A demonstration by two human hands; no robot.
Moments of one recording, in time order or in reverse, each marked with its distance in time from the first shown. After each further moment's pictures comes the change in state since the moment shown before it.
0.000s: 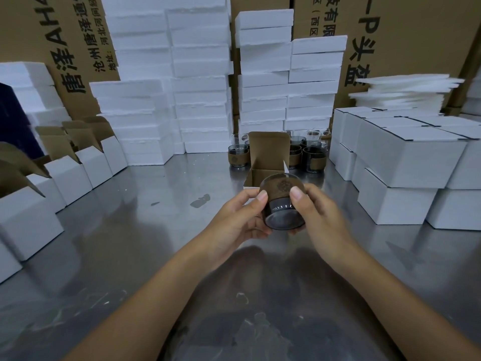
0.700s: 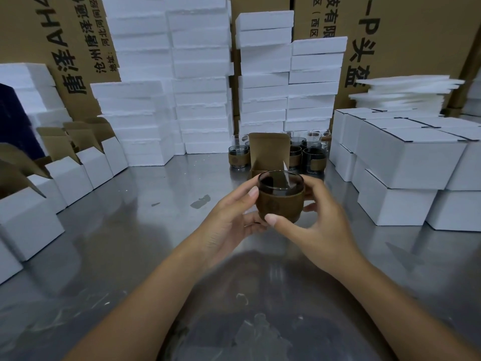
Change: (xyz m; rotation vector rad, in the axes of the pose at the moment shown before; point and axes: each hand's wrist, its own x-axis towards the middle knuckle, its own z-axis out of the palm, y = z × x) left_hand -0.001 0.007 -0.003 -0.138 -0.056 0.067; right_hand -0.006 -0.001 -0.001 -0.379 0.071 -0.220
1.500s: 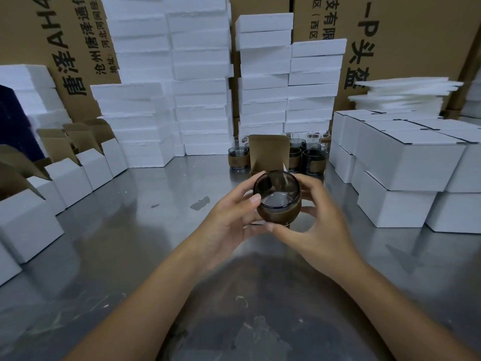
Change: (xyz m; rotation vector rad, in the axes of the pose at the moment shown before) left_hand -0.001 0.004 0.000 -0.088 -0.011 0.015; right_hand 0.000 0.005 0.001 -0.017 -0.013 -0.052
